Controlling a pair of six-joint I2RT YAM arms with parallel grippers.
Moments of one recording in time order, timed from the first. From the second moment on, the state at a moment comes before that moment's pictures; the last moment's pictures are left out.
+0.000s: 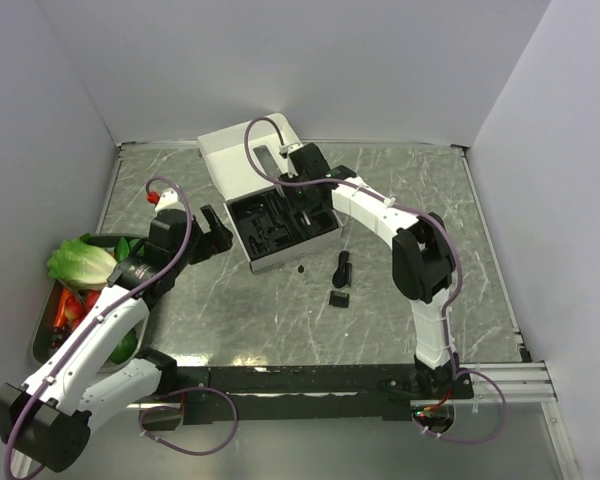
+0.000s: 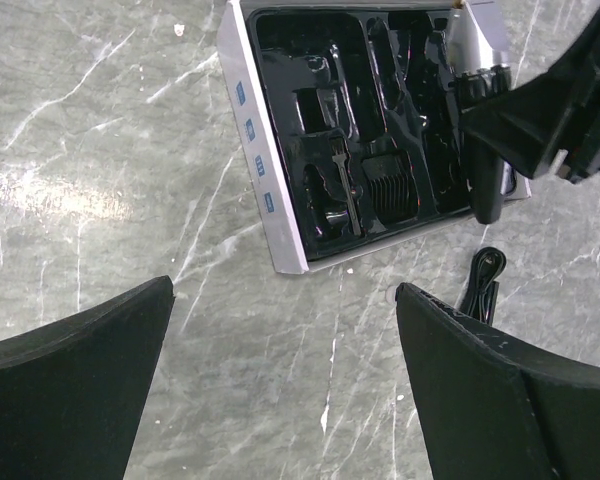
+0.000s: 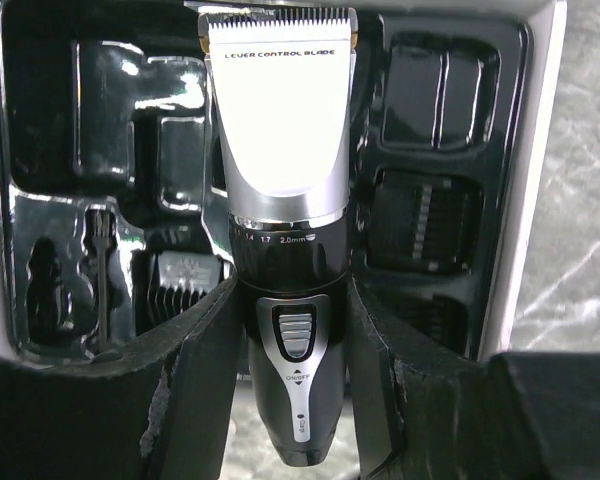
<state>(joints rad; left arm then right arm) -0.42 0.92 0.84 -0.48 -0.21 -0.67 0.61 2.06 1.78 -0.57 0.04 0.12</state>
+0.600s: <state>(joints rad) -0.42 0.90 0.84 -0.50 -0.21 -0.67 0.61 2.20 1.88 -0.55 0.07 0.14</state>
